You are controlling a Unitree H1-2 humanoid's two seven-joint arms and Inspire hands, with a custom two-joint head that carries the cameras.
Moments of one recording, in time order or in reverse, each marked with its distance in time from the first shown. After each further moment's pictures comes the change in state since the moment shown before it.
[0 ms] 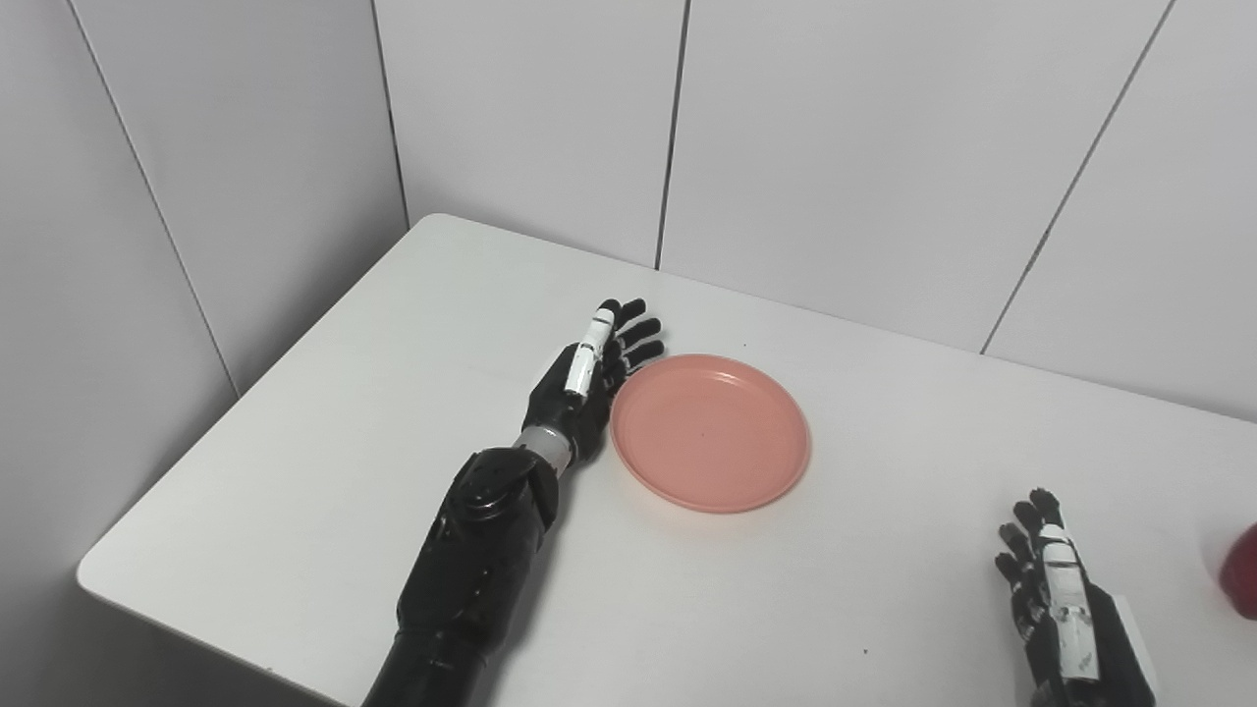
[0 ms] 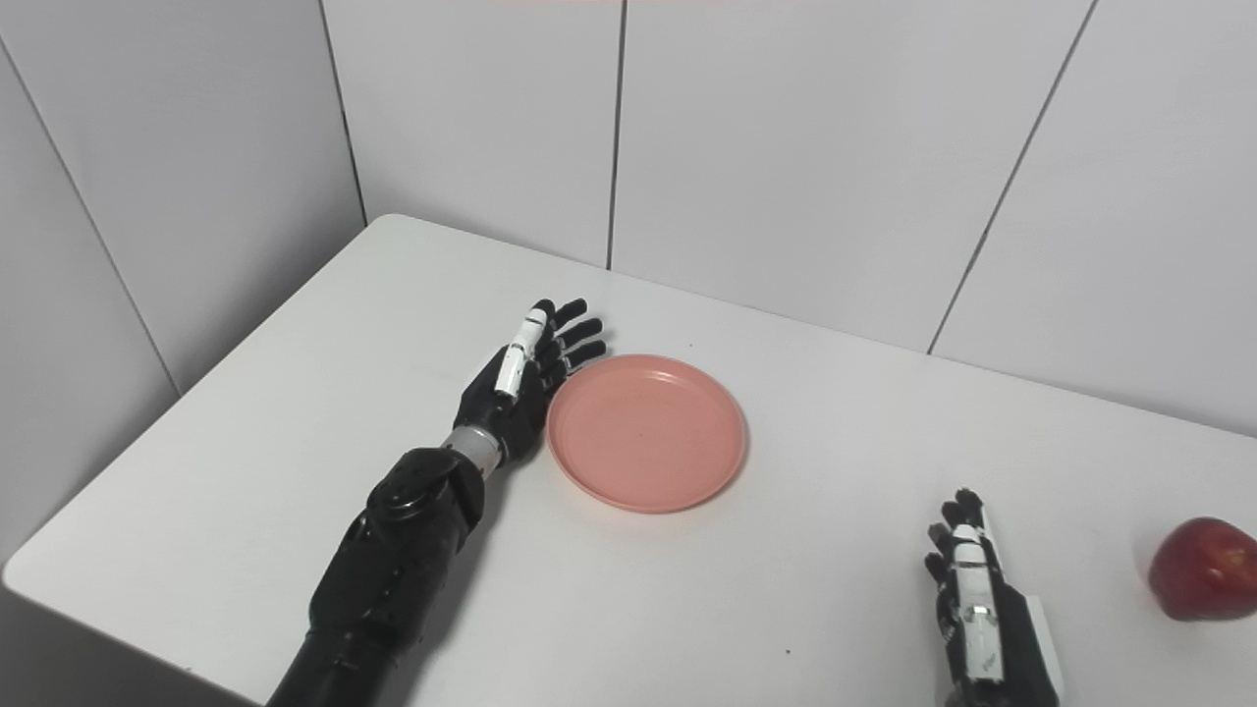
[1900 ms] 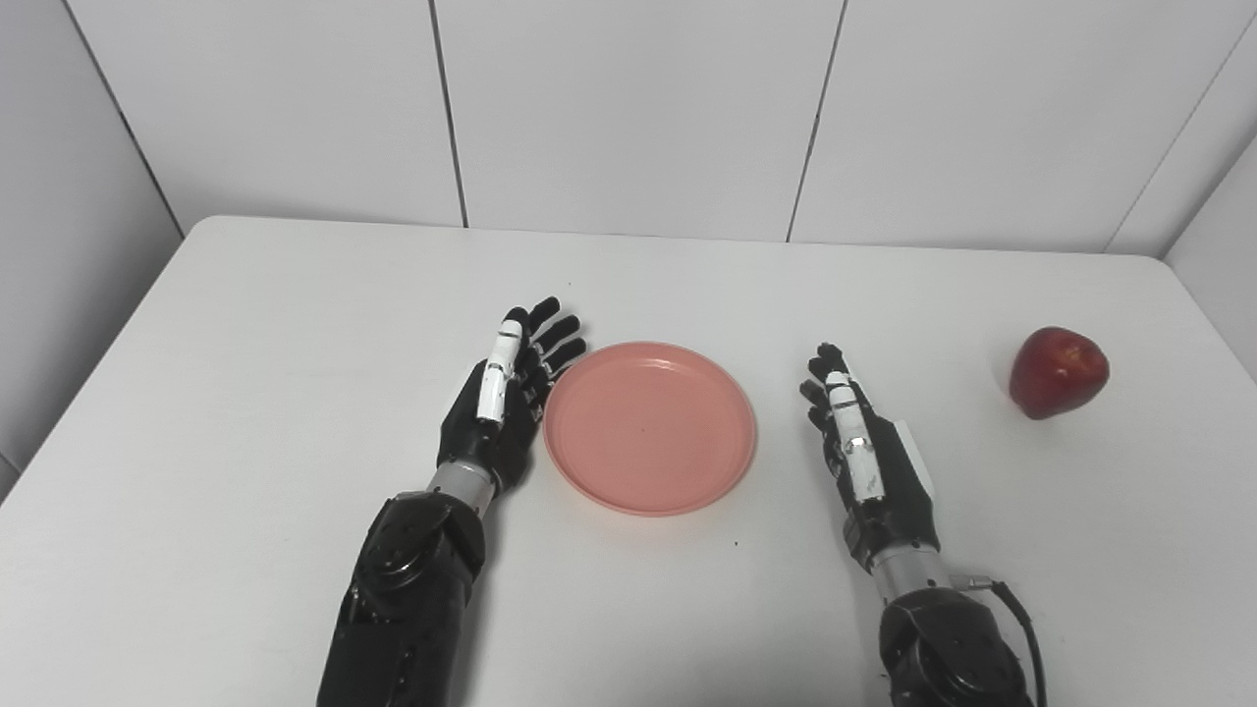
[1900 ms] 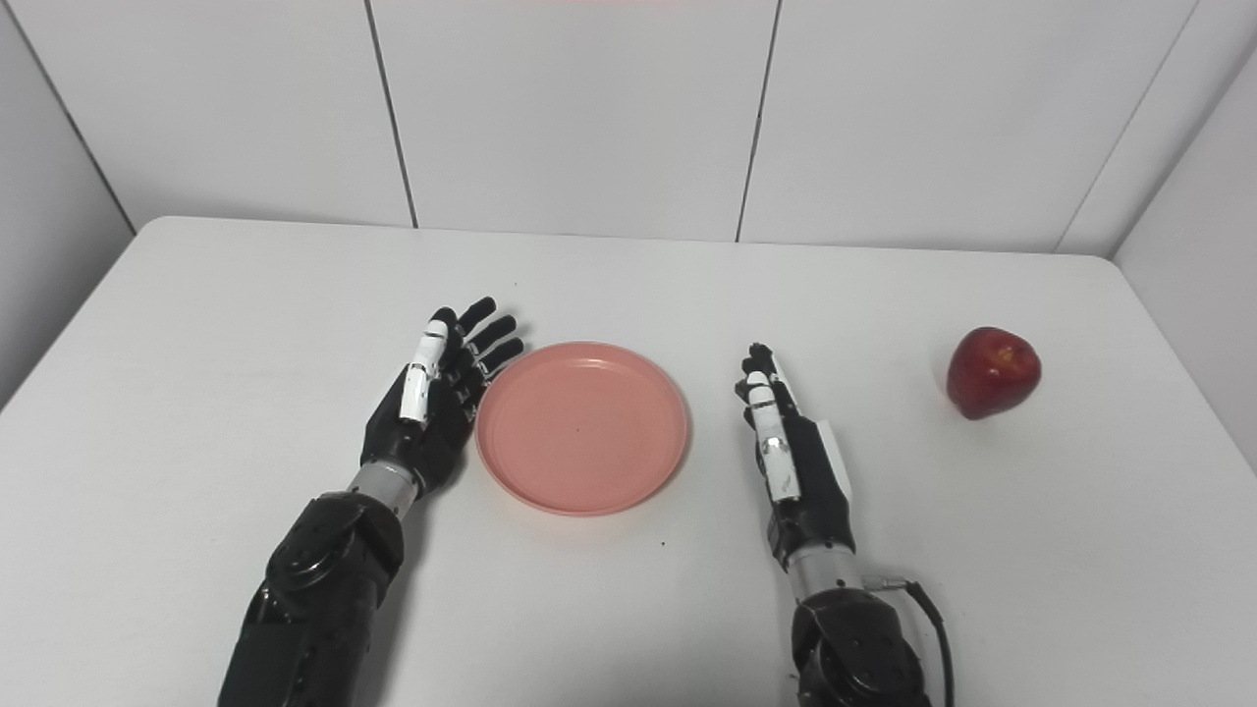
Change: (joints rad) left arm 0.127 -0.100 -0.143 -0.178 0.032 0.079 -0.022; right arm -0.032 0.098 0.033 0.040 -0.089 -0.027 -0.072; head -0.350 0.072
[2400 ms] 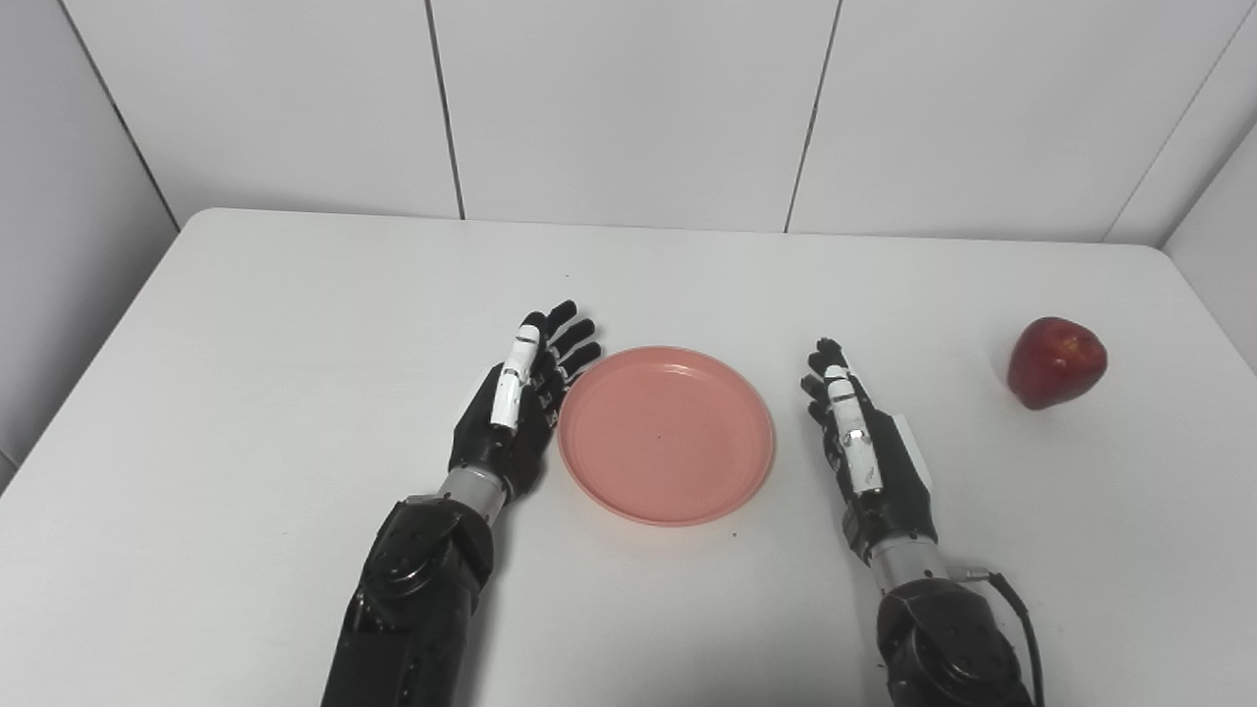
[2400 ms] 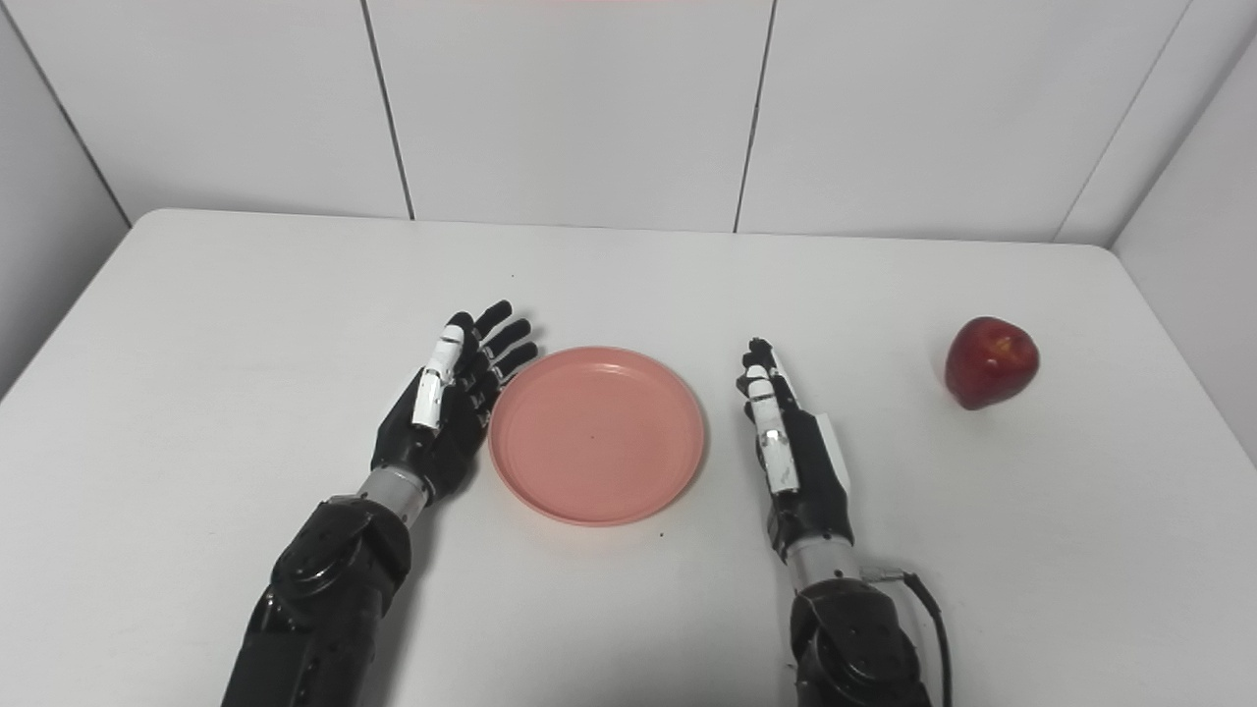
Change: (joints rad) left arm 0.033 -0.001 -0.034 -0.048 0.001 0.030 -0.016; right arm -0.004 0.001 0.000 0.019 0.000 -0.001 -0.007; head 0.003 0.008
